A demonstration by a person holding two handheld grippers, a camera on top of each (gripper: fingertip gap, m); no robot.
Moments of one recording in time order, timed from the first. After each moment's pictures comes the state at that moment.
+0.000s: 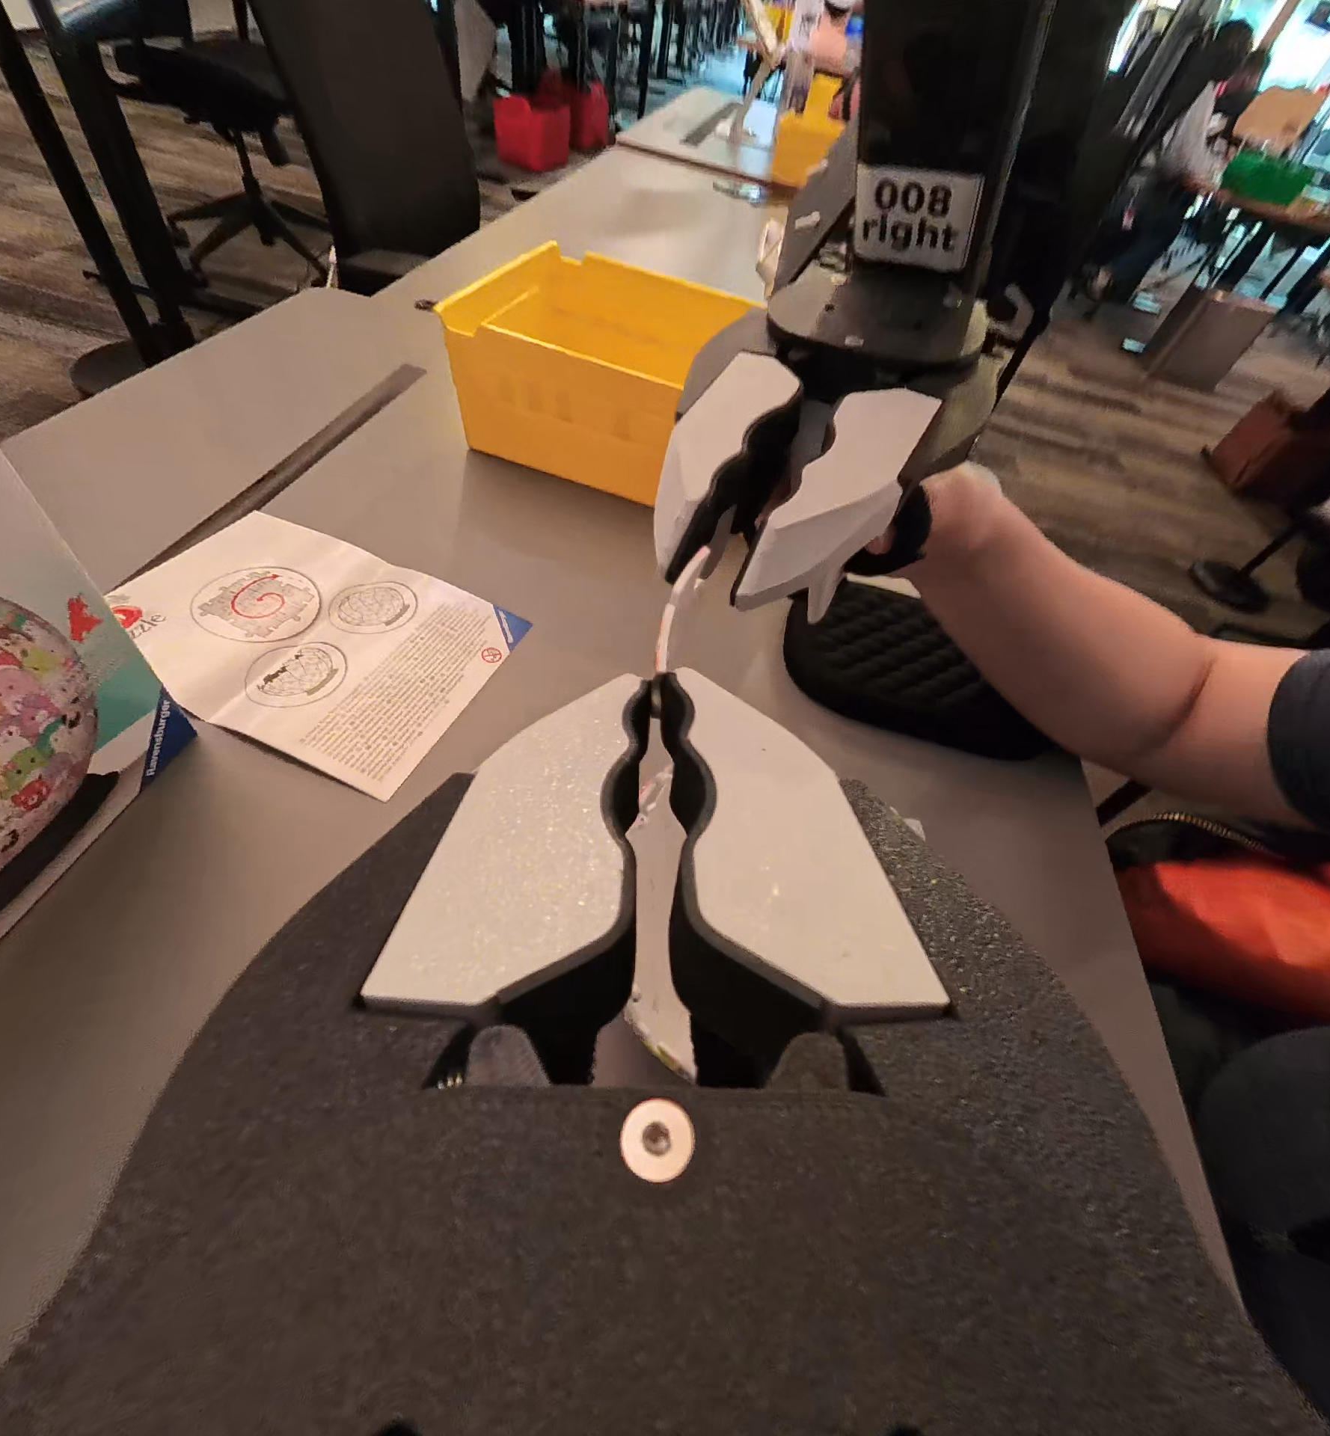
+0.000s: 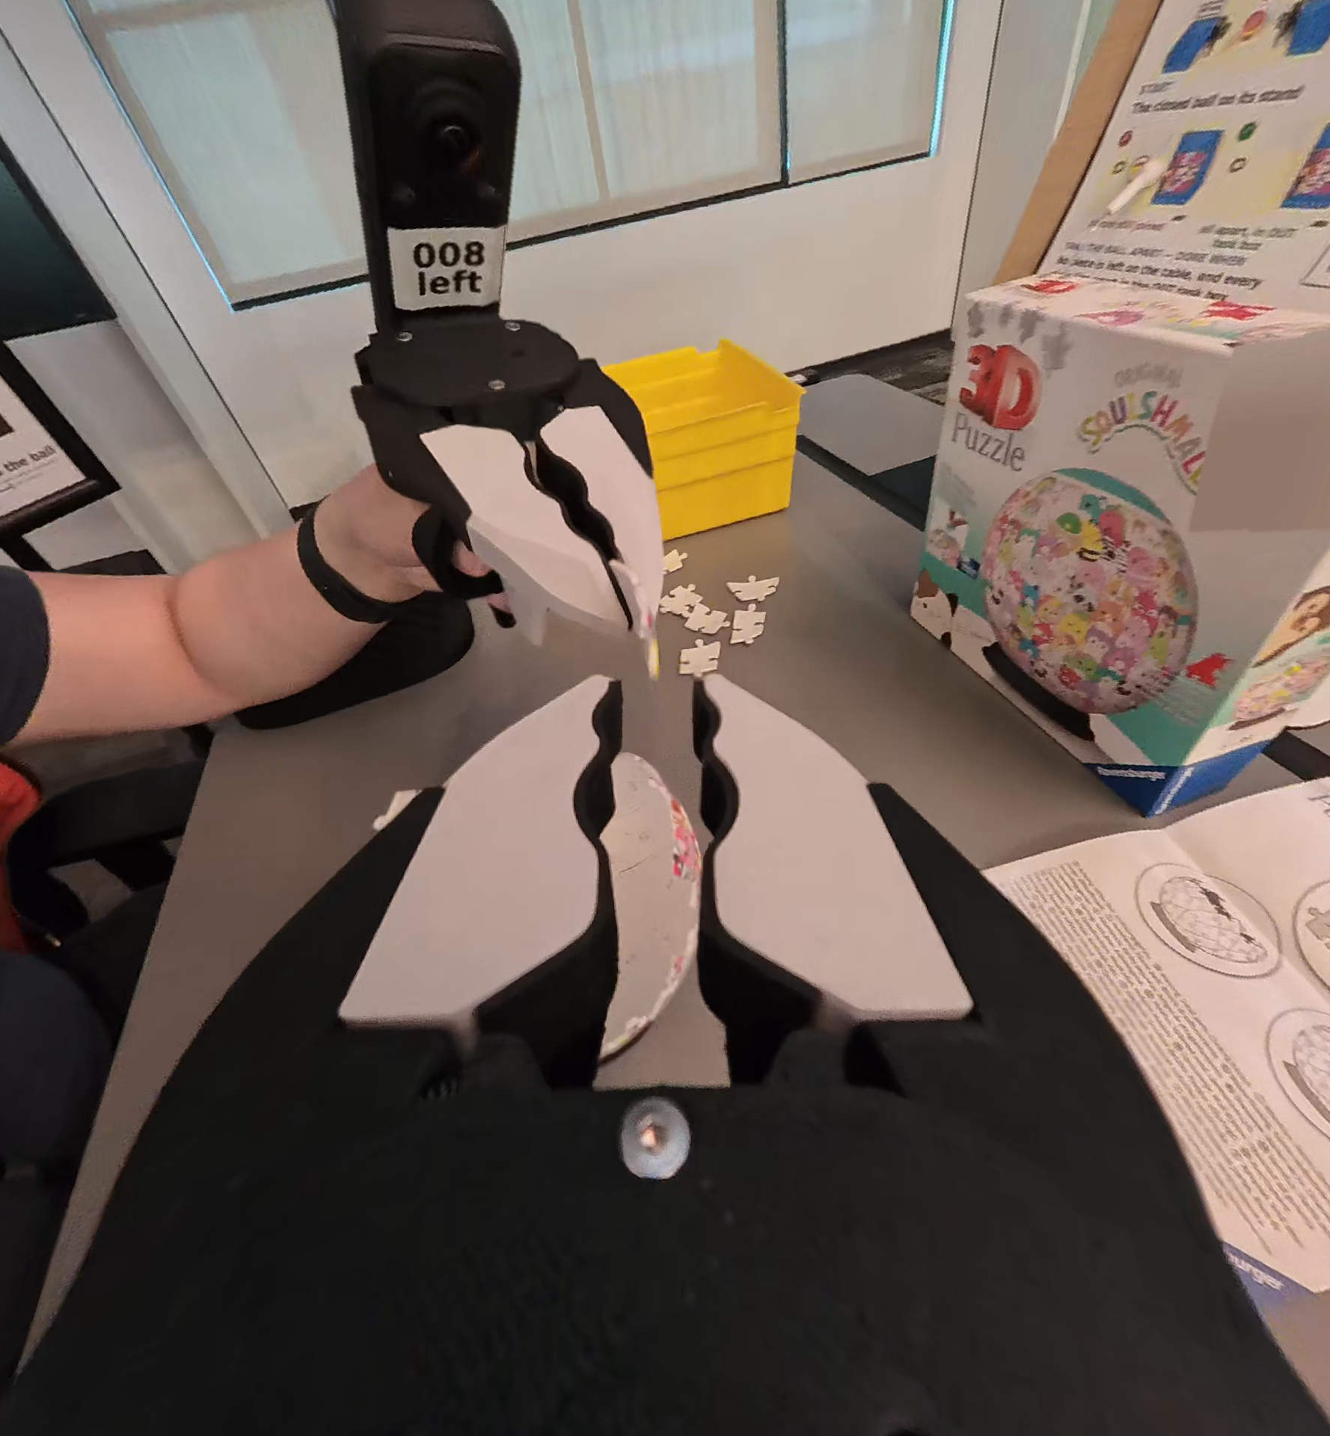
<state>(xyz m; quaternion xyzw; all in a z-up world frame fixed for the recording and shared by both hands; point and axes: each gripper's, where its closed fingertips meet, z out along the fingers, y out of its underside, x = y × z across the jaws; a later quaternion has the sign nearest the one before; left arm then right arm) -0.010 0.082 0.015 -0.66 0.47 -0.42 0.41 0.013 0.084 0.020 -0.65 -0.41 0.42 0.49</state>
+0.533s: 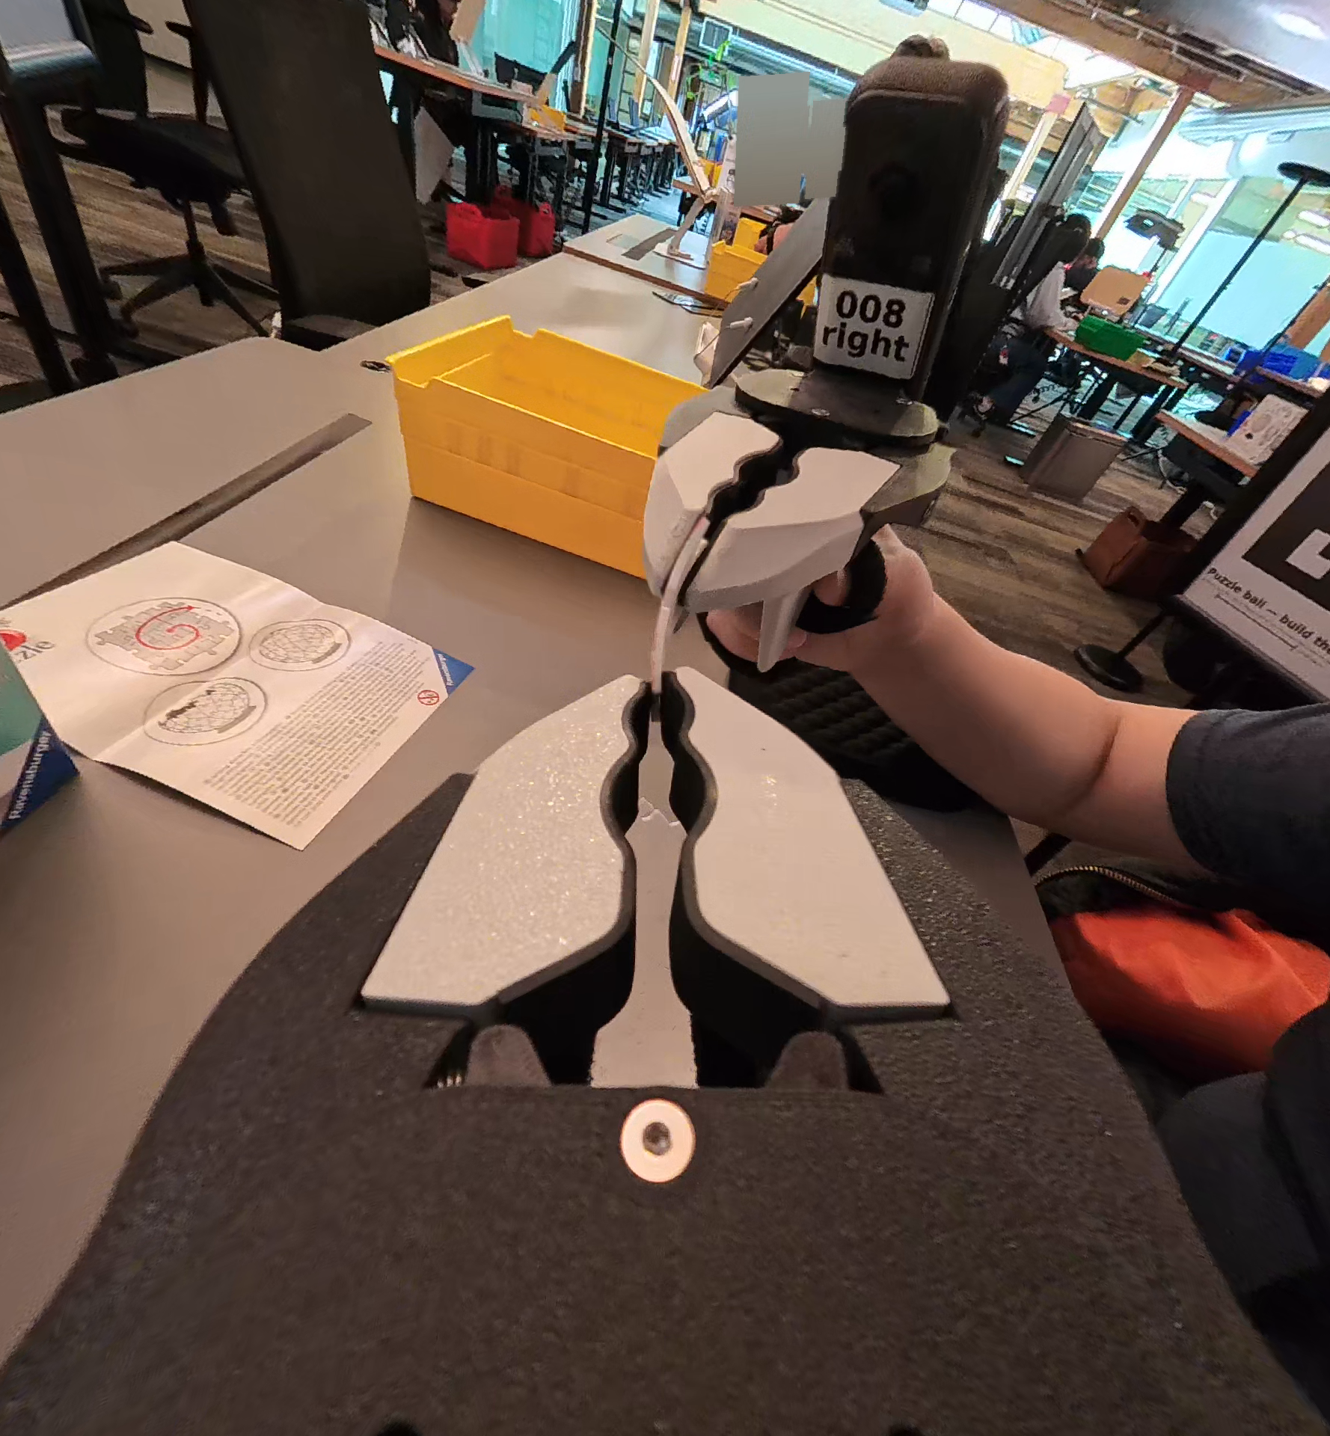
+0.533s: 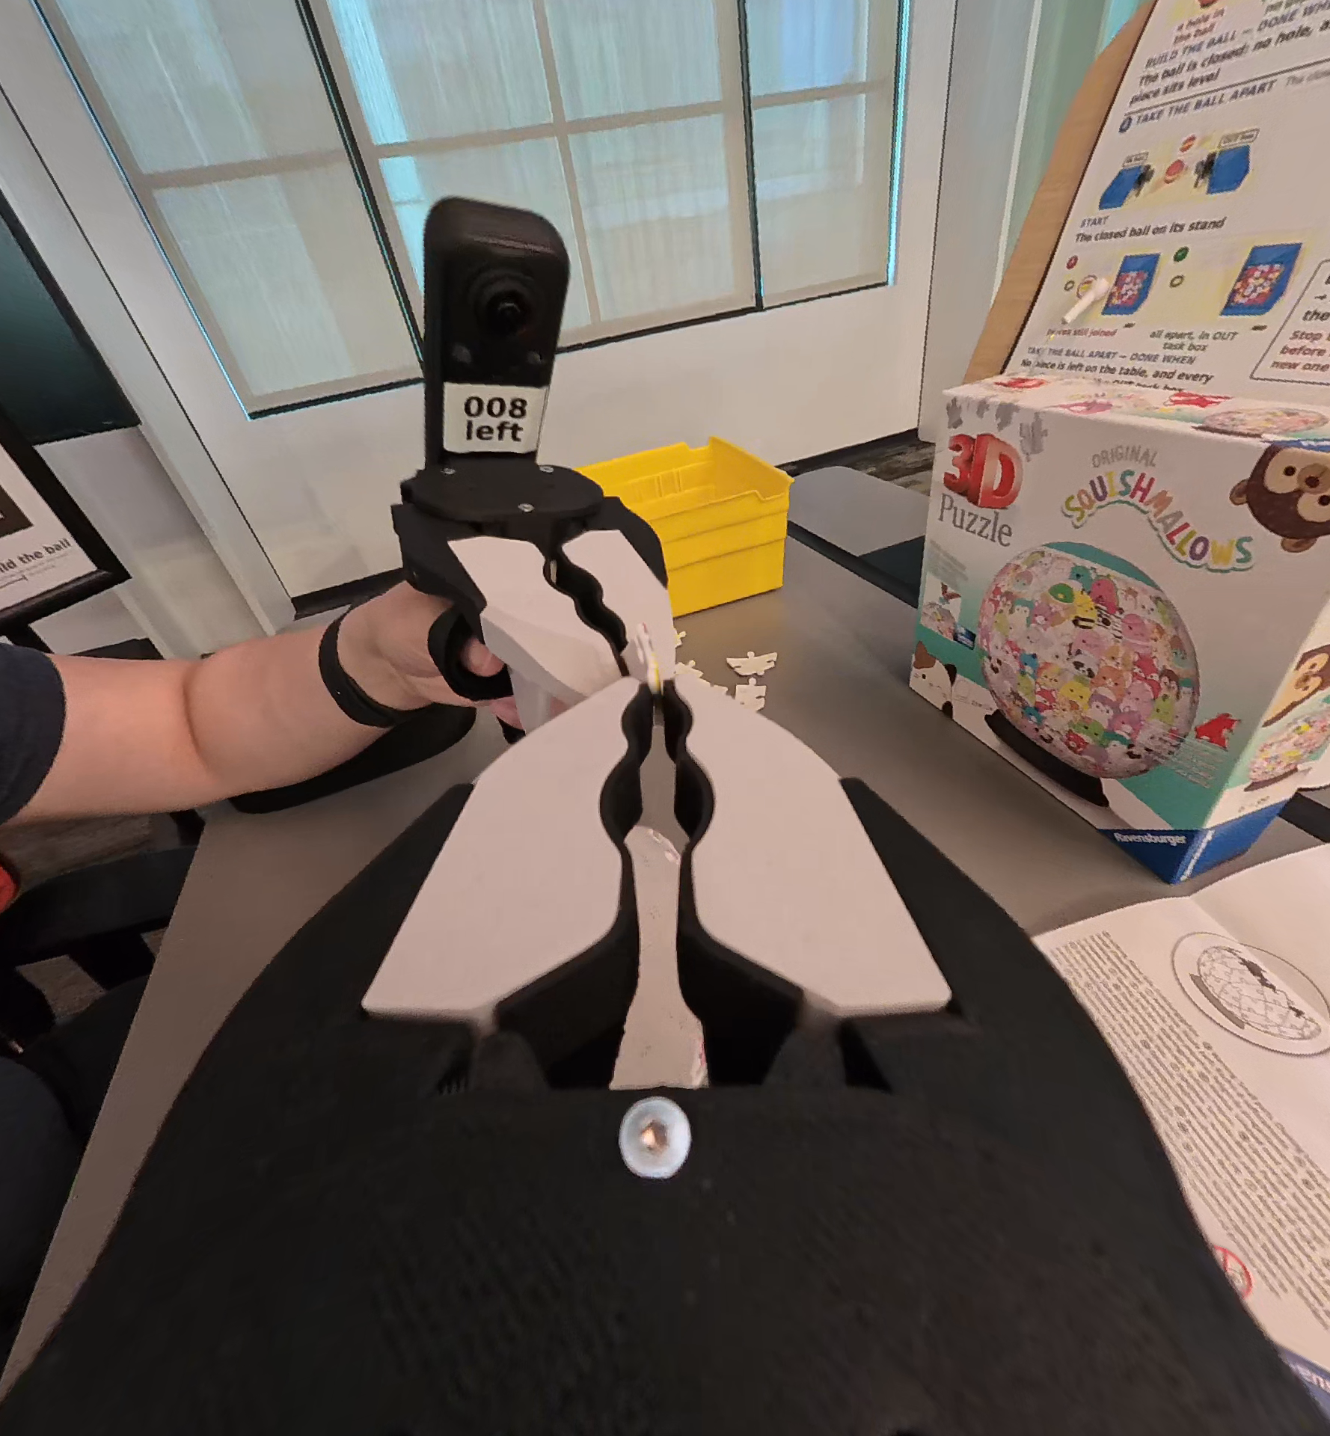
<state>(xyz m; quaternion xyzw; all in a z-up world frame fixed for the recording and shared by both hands) -0.002 0.074 0.016 -0.63 0.44 -0.49 0.41 0.001 0.083 0.033 -0.62 -0.37 0.44 0.53</state>
